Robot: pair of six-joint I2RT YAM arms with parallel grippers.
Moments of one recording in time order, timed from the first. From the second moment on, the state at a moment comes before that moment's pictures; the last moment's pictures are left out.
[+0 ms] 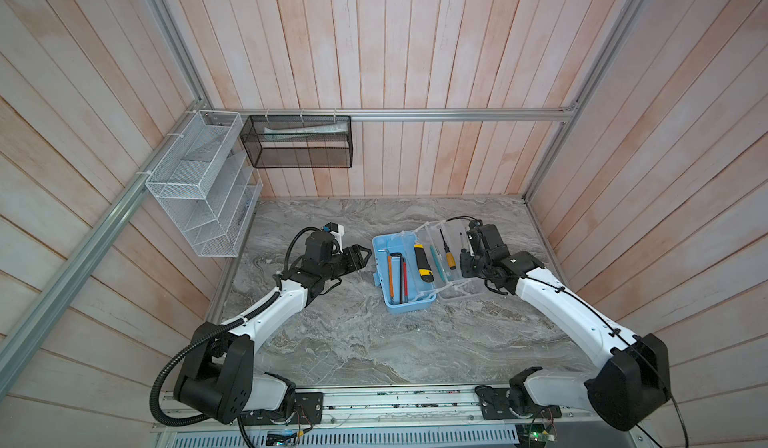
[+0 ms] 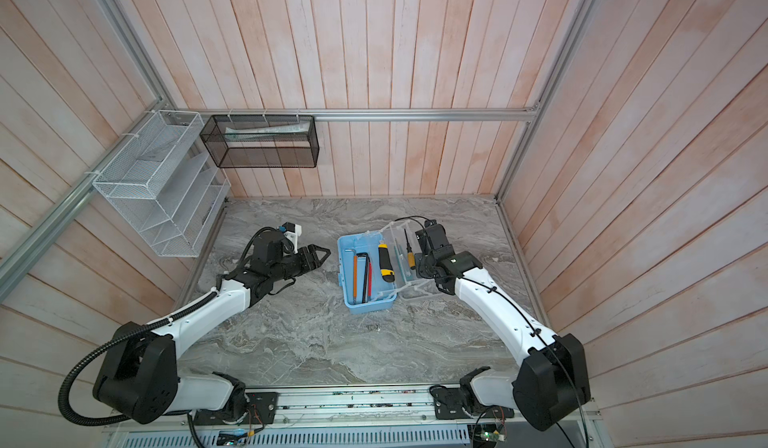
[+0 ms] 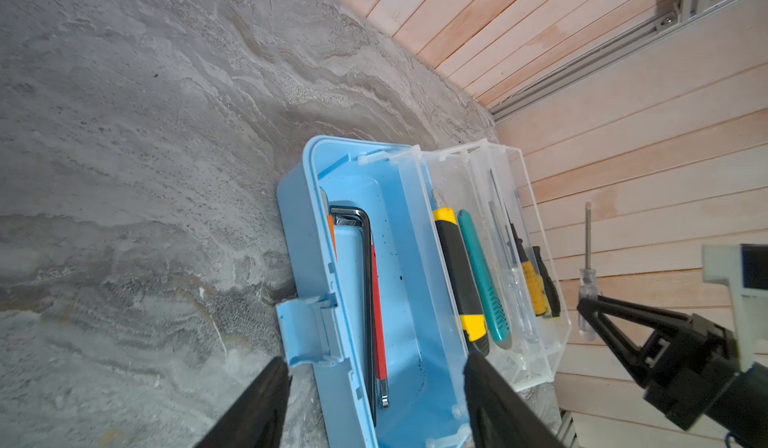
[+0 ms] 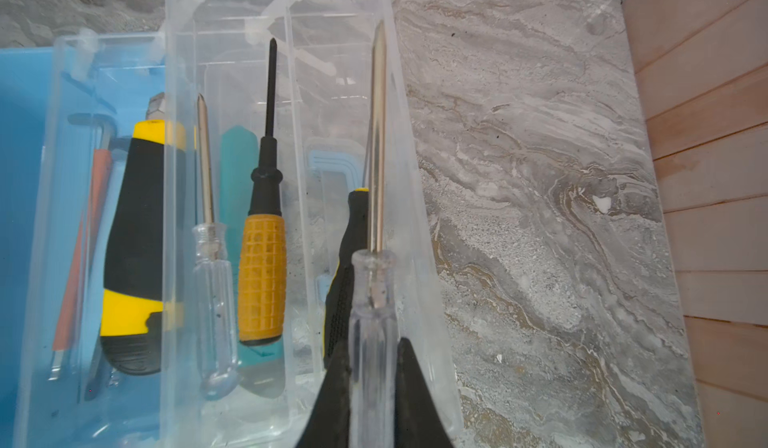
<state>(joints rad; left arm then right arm) -0.36 1.39 0.84 0.00 0.35 -0.68 0.46 1.32 1.05 -0.66 0.30 0.25</state>
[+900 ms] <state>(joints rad) -0.37 1.43 0.84 0.01 0.33 -0.67 0.43 1.38 1.03 -0.58 0.31 0.20</state>
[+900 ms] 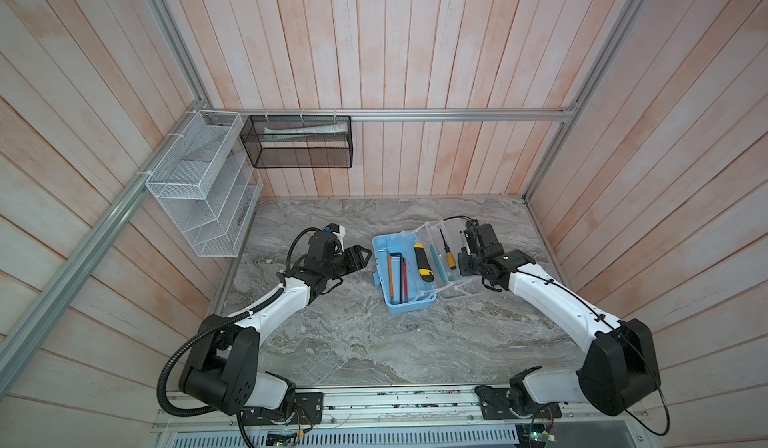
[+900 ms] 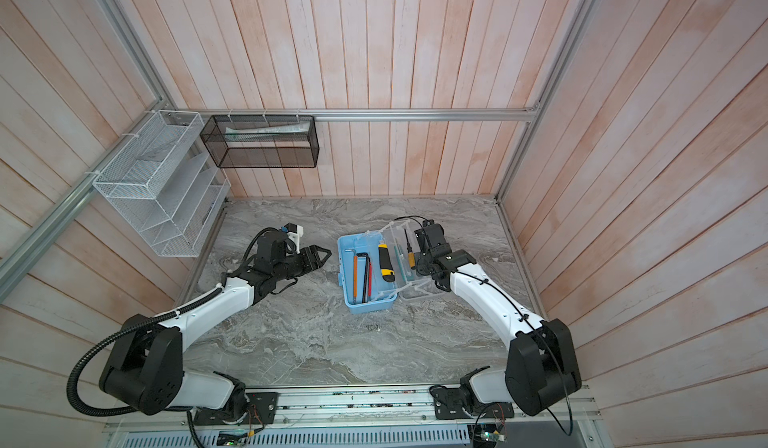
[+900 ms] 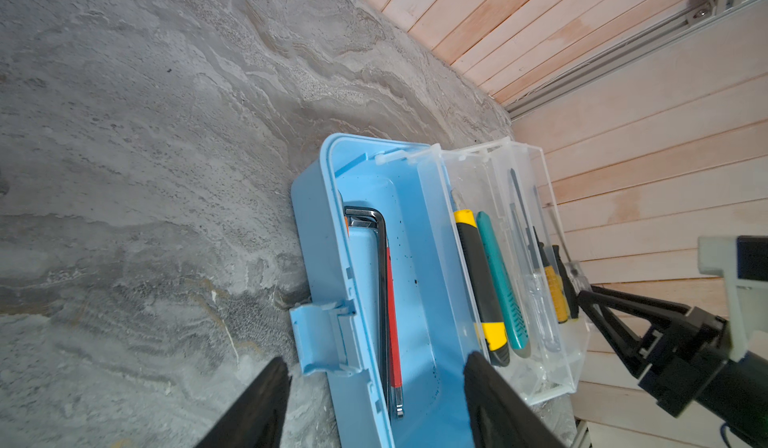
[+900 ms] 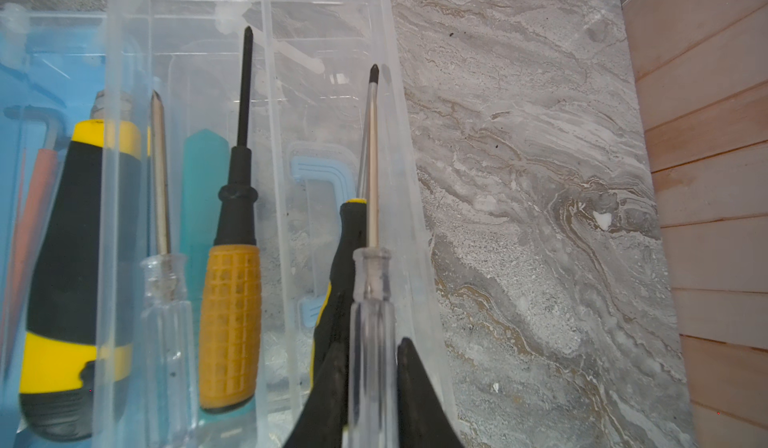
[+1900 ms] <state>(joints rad) -0.37 1.49 0.89 -0.01 0.32 -0.64 0.41 1.28 1.03 -0.58 0.26 0.26</state>
